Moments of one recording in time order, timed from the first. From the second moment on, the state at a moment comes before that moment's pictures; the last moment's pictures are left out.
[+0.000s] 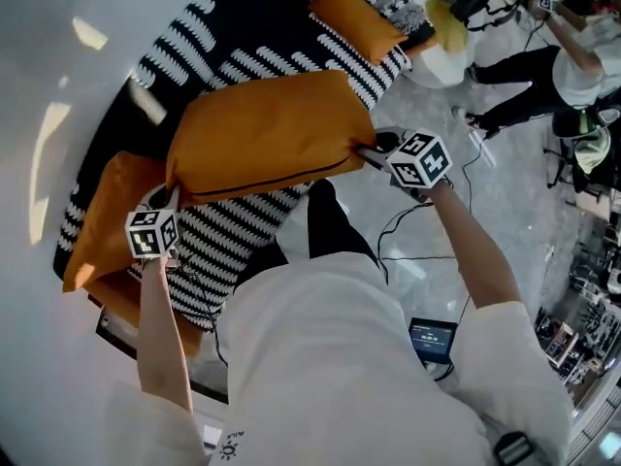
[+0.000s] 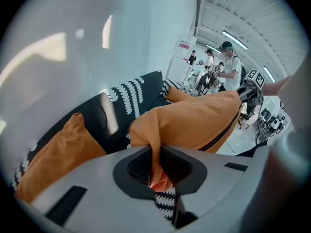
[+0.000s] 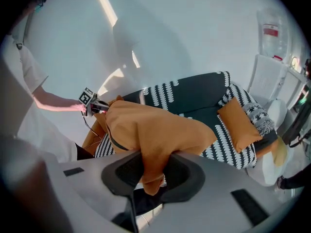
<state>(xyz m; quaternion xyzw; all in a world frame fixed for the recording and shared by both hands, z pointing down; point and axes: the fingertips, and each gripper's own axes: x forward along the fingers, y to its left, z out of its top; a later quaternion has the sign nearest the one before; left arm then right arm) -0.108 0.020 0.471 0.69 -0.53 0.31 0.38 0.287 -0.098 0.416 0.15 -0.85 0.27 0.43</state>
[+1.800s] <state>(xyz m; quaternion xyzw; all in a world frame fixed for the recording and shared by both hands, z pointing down) 0.032 -0.102 0.525 0.58 -0.62 0.18 0.50 0.312 -0.421 0.518 0.06 -0.79 0.31 0.52</state>
